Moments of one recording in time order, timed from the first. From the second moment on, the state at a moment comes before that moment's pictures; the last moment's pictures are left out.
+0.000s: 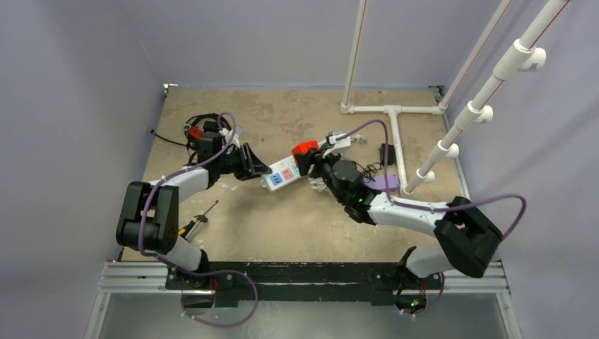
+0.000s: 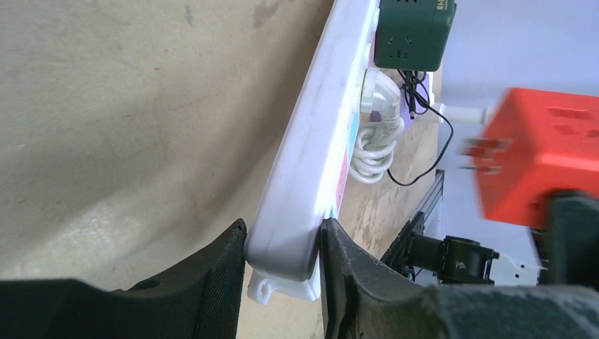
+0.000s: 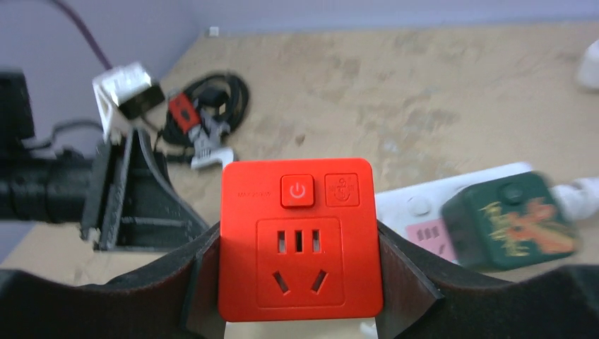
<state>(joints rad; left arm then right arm) -0.14 1.54 0.73 0.10 0.73 -0.62 0.86 1.45 0.68 0.67 0.37 0.37</state>
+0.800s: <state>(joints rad) -0.09 1.51 0.73 0.04 0.69 -0.59 0.45 1.54 0.80 0.43 0.50 0.44</state>
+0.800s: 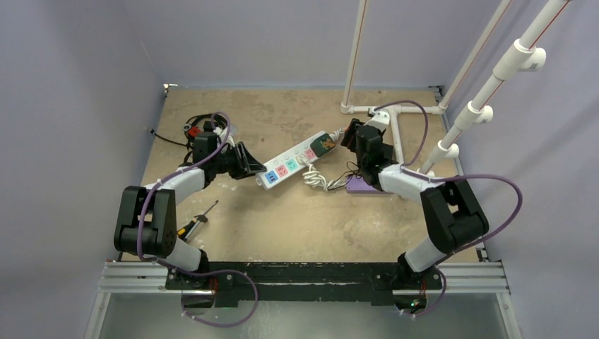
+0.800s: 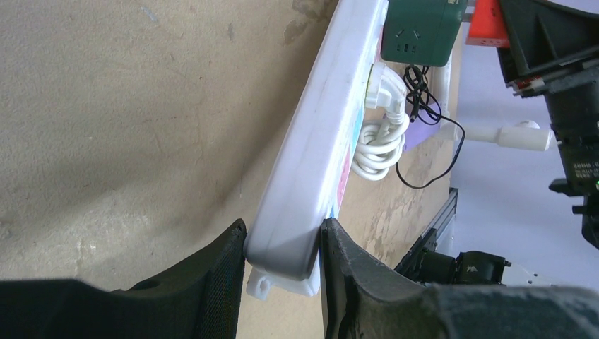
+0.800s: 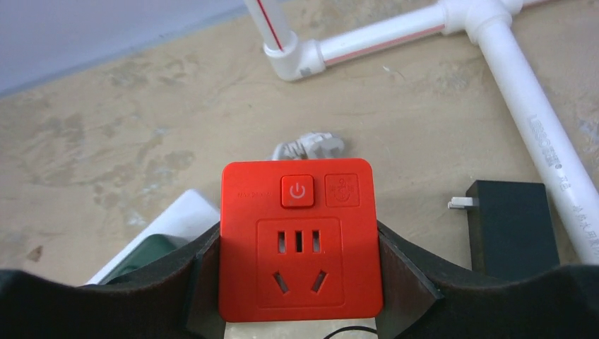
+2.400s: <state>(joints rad) -0.08 1.51 0.74 0.03 0.69 -0.59 0.22 1.75 0.89 0.29 0.27 0.46</state>
